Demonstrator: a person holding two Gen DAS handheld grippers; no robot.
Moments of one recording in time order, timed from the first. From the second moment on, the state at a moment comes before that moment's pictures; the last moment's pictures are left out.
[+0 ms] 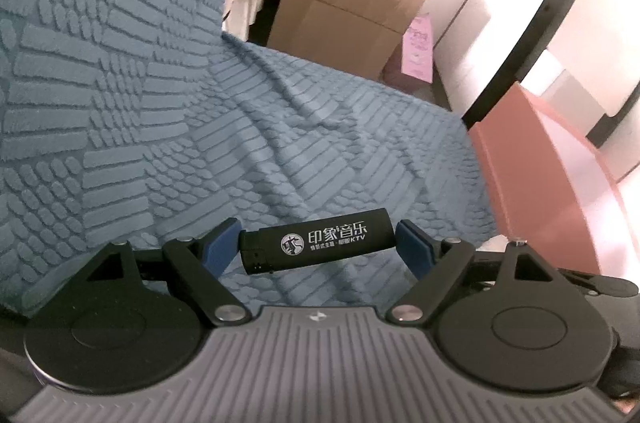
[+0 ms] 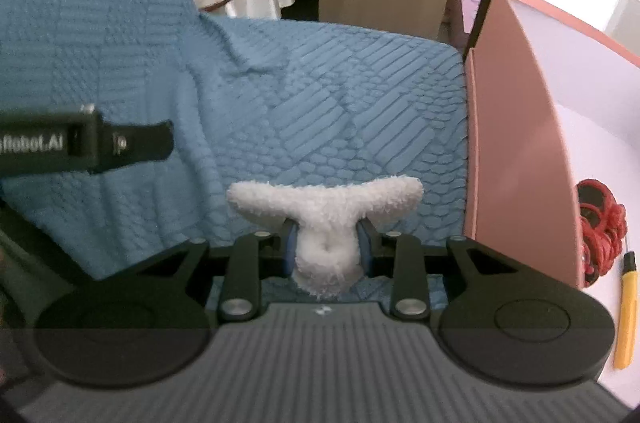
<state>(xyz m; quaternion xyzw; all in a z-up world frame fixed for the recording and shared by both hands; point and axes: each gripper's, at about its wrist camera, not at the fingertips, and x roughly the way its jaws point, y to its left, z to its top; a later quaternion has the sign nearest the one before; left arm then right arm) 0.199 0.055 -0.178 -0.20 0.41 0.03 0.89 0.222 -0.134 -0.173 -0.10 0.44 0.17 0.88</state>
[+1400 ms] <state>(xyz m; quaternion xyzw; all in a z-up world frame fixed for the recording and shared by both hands) 0.194 -0.041 -0.002 -0.17 0.33 -0.04 0.93 0.197 -0.236 0.001 -0.02 0.31 0.15 0.94</state>
